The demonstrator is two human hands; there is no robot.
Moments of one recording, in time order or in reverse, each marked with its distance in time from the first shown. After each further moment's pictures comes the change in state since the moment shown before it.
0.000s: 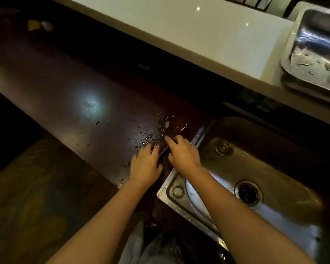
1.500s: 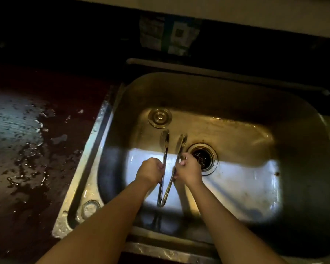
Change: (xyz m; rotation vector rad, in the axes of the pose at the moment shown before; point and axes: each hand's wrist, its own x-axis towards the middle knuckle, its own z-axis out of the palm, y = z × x) left_hand 0.051 0.168 0.198 -0.412 -0.563 -0.112; right_hand -0.107 0.193 0.146 1.104 0.178 1.072
